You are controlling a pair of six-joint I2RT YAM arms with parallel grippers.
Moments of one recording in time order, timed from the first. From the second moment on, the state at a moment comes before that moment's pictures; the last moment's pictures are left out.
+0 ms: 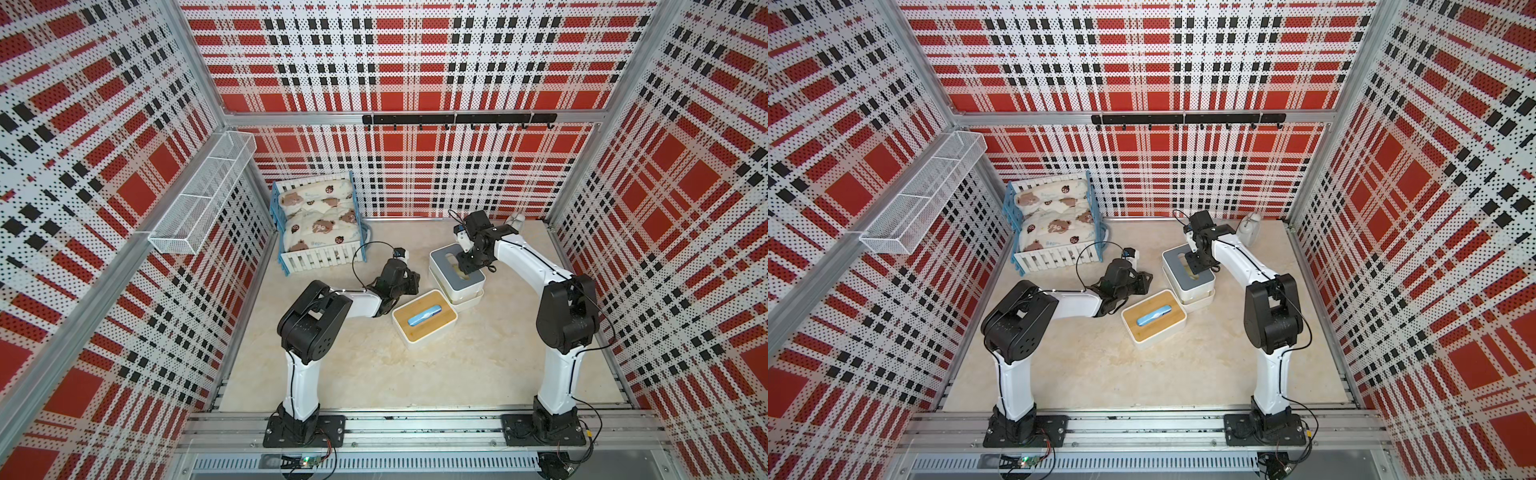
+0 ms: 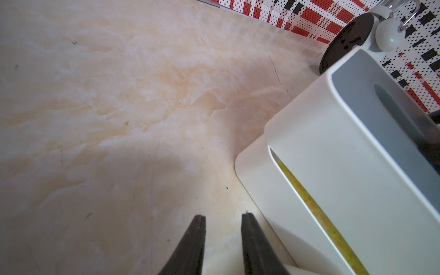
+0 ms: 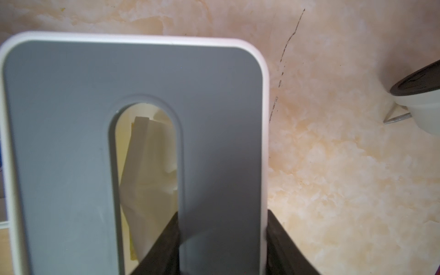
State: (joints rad) left arm -0.58 1.99 1.06 0.39 0.03 -0.49; right arm 0.33 1.98 1.71 -0.88 0.06 -0.13
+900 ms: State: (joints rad) left arm -0.58 1.99 1.05 0.40 0.03 -0.50; right arm 0.33 1.93 1.65 -0.91 0.09 -0.10
